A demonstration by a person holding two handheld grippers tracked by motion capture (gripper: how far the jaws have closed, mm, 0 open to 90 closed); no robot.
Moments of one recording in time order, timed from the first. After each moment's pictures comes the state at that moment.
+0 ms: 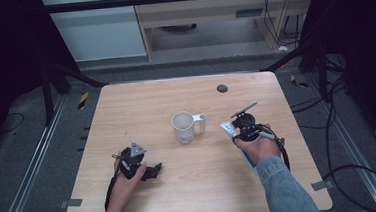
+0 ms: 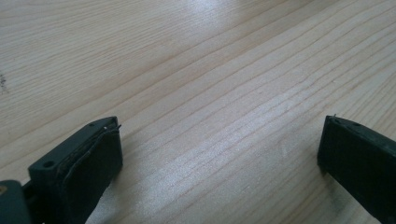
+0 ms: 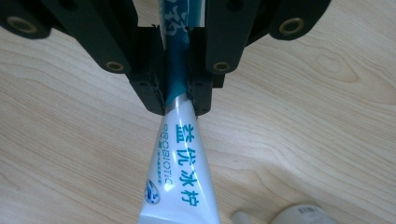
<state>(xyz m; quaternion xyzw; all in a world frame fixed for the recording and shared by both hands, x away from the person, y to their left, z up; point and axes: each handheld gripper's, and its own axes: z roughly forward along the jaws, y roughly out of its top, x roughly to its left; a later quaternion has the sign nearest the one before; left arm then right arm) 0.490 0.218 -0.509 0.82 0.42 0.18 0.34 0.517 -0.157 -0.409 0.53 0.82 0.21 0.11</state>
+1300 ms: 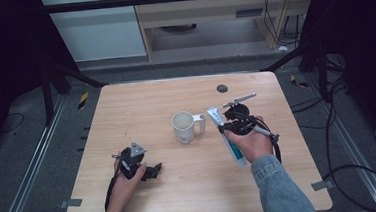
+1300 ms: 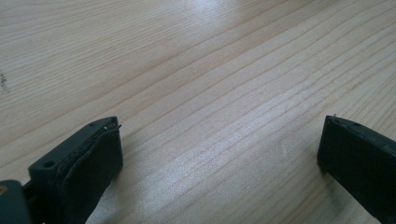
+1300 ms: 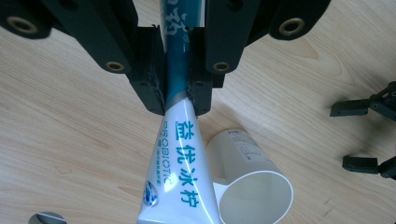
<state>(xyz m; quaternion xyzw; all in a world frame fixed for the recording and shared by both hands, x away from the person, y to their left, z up) 0.489 0.218 -0.509 0.82 0.42 0.18 0.34 0.509 -0.132 -0.364 0.49 0.80 0.32 0.13</state>
